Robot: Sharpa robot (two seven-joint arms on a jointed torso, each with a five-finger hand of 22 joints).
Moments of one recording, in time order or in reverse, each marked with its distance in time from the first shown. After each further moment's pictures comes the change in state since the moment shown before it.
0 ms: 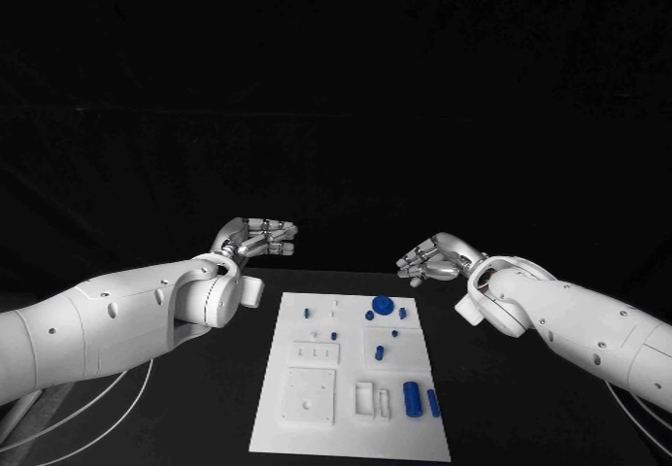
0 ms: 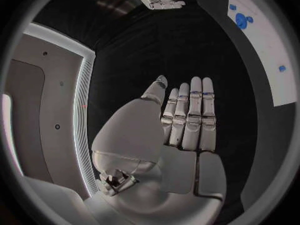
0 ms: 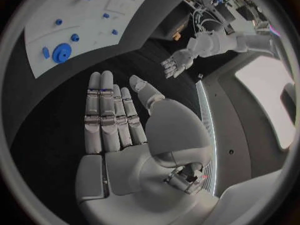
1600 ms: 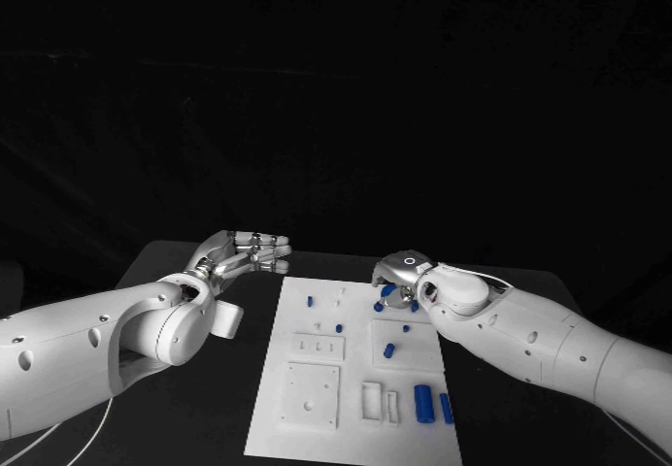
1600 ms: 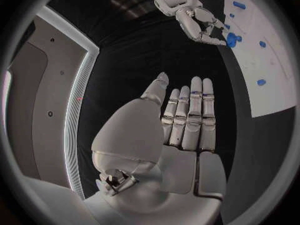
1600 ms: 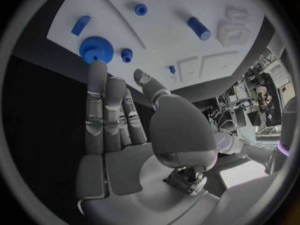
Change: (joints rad) left arm 0.040 -0.105 0.032 0.223 -0.081 0.085 -0.005; left_hand -0.005 -0.003 -0.032 -0.070 0.000 -0.011 0.011 0.000 0.000 -0.086 0.029 0.000 0.000 -0.004 0.011 0.015 0.002 0.000 -0.056 0.006 0.089 0.015; right arm 0.004 0.110 0.004 -0.062 -0.946 -0.051 -0.190; right_hand 0.009 -0.091 0.078 0.017 -0.062 -0.036 -0.016 0.000 0.000 -0.113 0.016 0.003 0.001 -0.005 -0.007 0.770 0.399 0.039 0.192 -0.025 0.331 0.428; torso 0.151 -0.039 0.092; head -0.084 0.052
